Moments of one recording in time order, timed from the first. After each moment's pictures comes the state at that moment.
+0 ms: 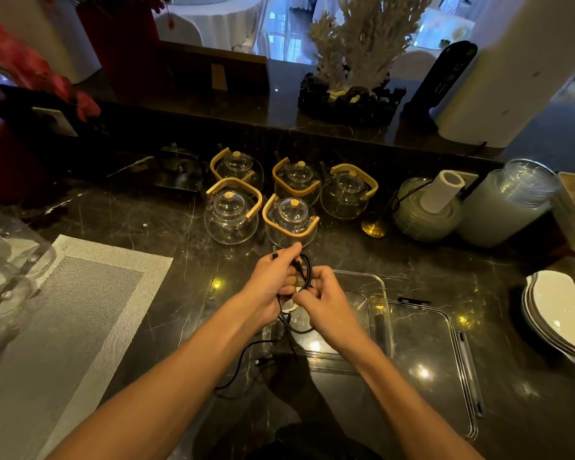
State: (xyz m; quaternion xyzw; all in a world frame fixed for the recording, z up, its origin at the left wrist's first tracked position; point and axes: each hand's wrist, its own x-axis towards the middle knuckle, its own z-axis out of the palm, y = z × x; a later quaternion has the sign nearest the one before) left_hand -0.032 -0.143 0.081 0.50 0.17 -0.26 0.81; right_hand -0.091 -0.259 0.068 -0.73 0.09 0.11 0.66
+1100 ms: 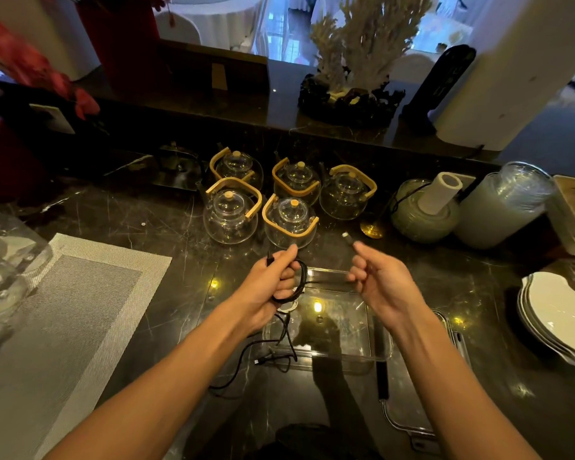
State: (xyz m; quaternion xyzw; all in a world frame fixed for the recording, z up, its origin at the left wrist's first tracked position) left_hand -0.034 -0.128 0.068 0.48 0.11 -0.28 0.83; right_hand -0.063 -0.322 0.103 -0.48 0.24 0.06 0.84
